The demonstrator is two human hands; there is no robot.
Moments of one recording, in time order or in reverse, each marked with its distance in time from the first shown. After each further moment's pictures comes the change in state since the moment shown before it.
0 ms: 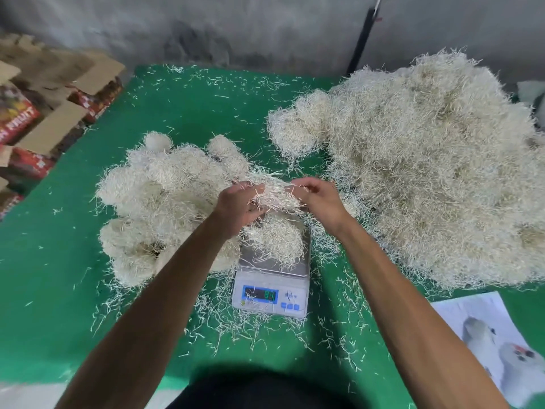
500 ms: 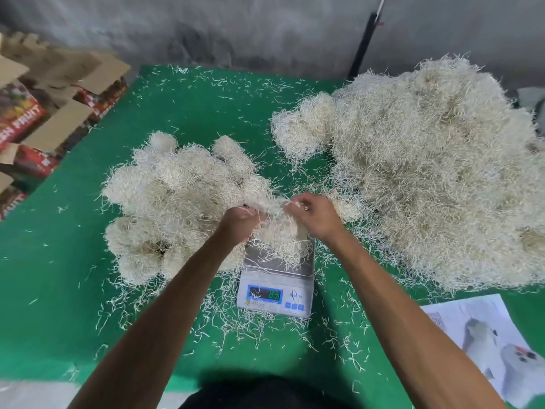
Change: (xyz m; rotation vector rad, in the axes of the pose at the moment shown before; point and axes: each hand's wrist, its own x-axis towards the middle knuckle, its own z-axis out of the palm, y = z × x) left_hand -0.017 -0.017 0.025 -0.436 -0.043 -0.604; right_hand -0.007 0.023 0.022 -0.465 0.013 -0.103
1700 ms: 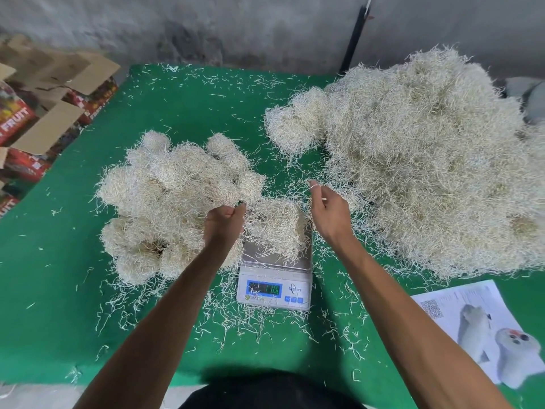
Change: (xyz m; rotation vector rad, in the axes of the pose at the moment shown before) left_hand -0.028 0.000 -0.003 -0.089 0.335 -0.005; right_hand -0.021 0.005 -0.006 -0.054 0.346 0.058
